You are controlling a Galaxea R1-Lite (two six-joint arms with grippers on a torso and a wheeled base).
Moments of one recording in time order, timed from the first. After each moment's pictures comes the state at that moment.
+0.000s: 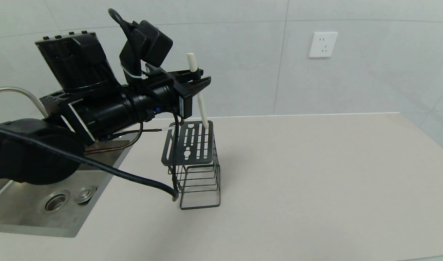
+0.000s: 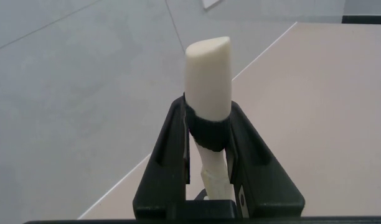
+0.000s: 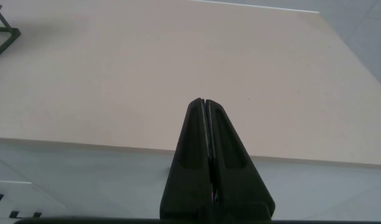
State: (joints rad) left arm -0.44 1.71 -1.12 -0.72 -0.30 0.35; right arm 0.00 0.00 0.00 -0.01 0.03 -0.10
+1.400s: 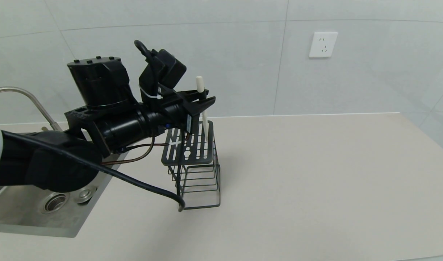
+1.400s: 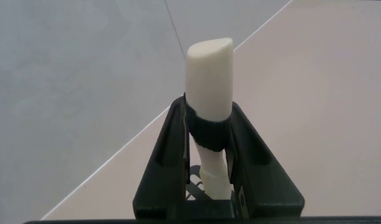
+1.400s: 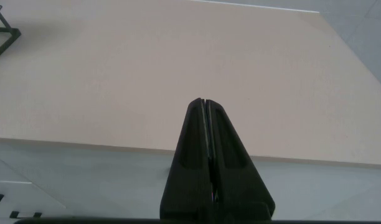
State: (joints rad) left arm -0.44 1.76 -1.07 -0.73 -0.29 0.35; right arm 0.00 0.00 0.00 -0.01 0.03 -0.10
